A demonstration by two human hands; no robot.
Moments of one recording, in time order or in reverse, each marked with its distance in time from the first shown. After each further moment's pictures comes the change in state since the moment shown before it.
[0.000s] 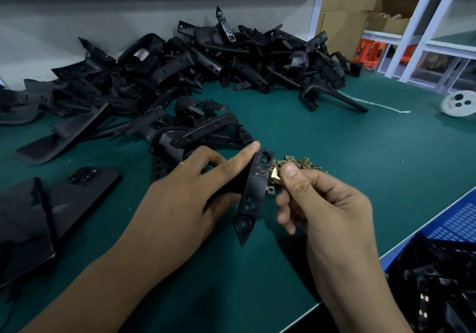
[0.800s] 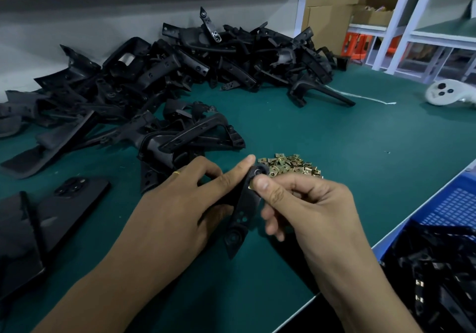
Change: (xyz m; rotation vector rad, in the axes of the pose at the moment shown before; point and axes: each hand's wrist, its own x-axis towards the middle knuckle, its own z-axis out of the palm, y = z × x) left_hand -0.003 0.003 0.002 0.031 -0.052 0.049; right_hand -0.002 -0.008 -0.006 -0.143 -0.132 0.018
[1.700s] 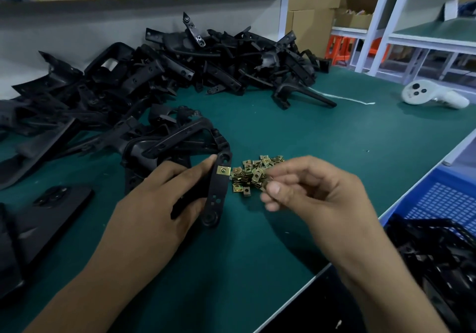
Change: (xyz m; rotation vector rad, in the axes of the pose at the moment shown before) left_hand -0.001 -0.021 0.016 -0.092 0.132 -0.117; right_hand 0.004 -0.007 -0.039 -0.082 0.009 -0.059
